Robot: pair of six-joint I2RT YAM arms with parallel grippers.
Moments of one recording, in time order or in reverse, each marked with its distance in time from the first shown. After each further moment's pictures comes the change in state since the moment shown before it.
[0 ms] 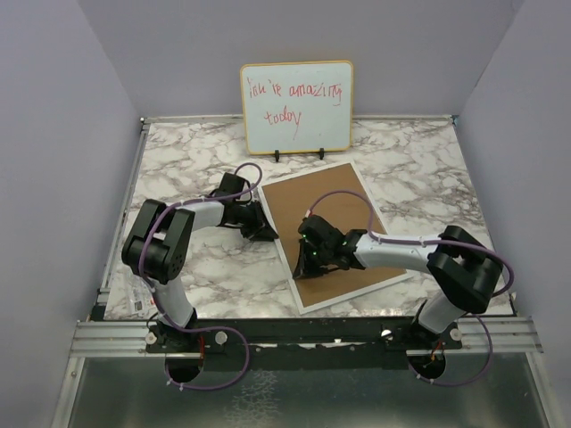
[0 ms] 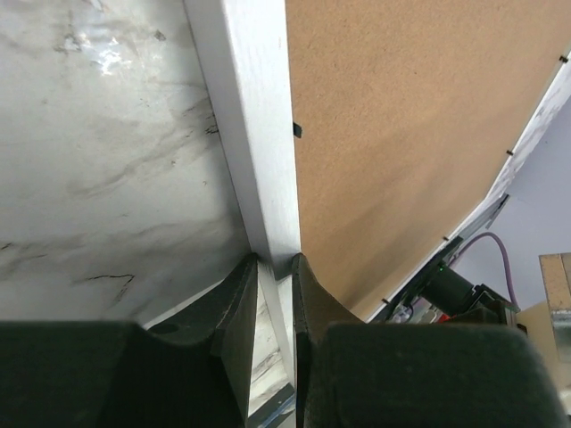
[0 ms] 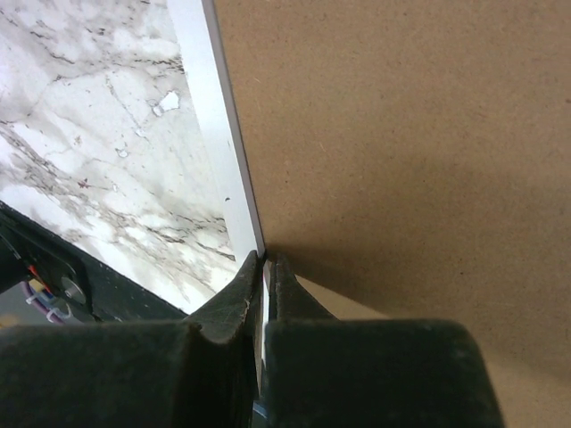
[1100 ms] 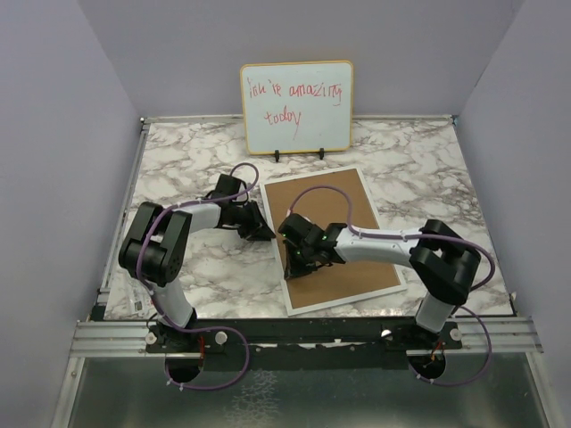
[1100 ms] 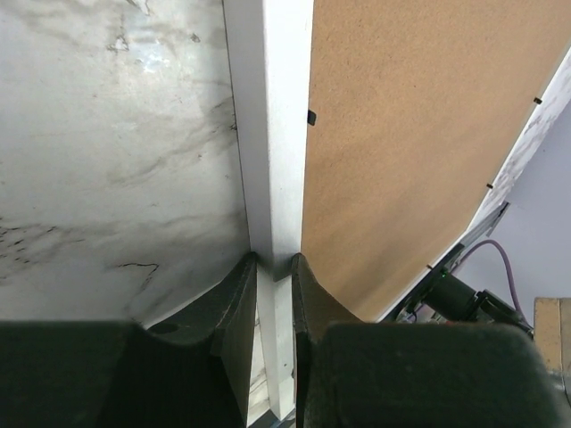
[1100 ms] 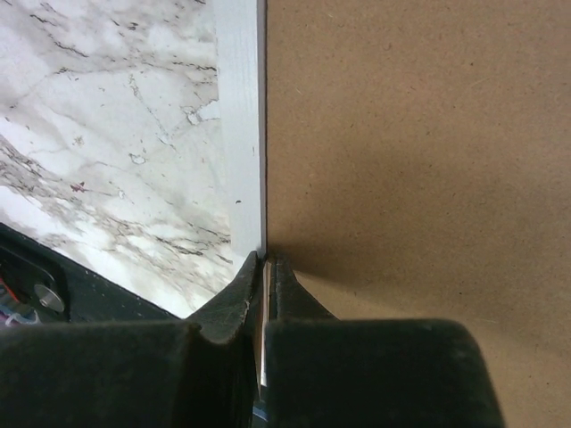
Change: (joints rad) left arm 0.016 -0.027 -0.034 0.033 -0.006 0.002; right arm 0.071 0.129 0.211 -0.178 0.056 -0.071
